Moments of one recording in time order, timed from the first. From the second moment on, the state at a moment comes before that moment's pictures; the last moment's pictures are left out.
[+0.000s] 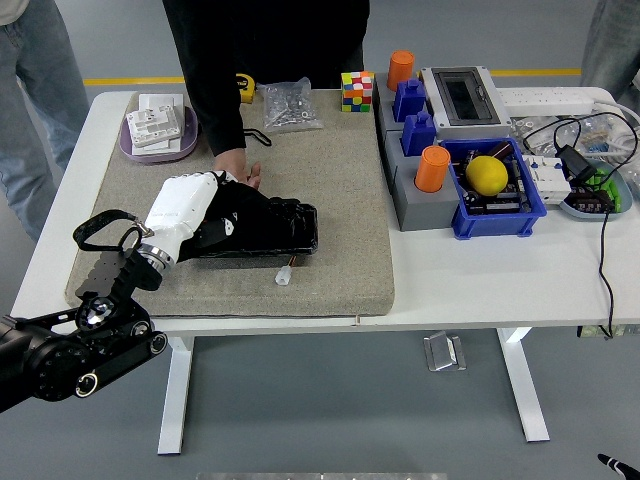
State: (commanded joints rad) left arm -0.63 0.35 -0.42 -1.06 1.76 0.62 0.24; right arm 0.17 -0.32 0.76 0.27 -0.47 0.06 -0.25
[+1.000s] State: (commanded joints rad) left arm -0.55 0.42 -0.58 -1.04 1.80 0.63 0.22; right arm 0.17 -0.31 0.78 0.27 -0.48 0.06 -0.25
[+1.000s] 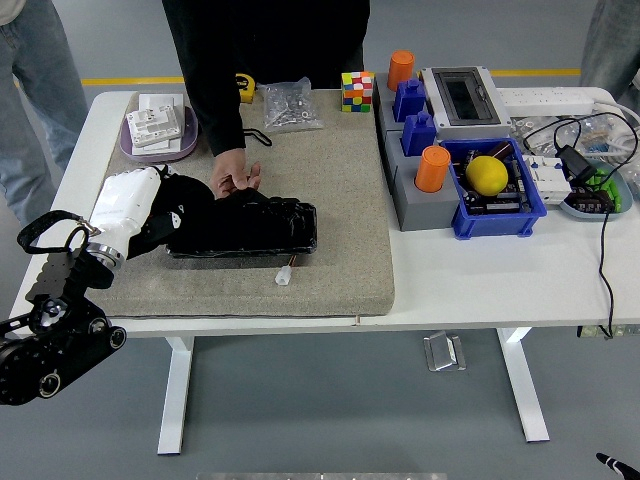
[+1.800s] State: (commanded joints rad) left arm -0.60 0.36 -0.48 -1.03 1.76 0.63 0.23; right arm 0.18 -0.31 0.78 0.27 -0.48 0.06 -0.25
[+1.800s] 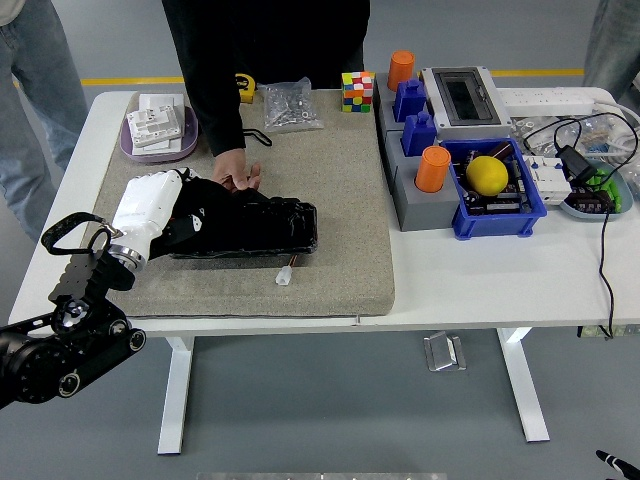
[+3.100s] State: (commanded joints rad) left arm -0.77 0.20 -0.23 -1.00 1.71 0.62 0.27; right arm 0.19 -0.34 0.72 0.26 -0.46 0.07 -0.26
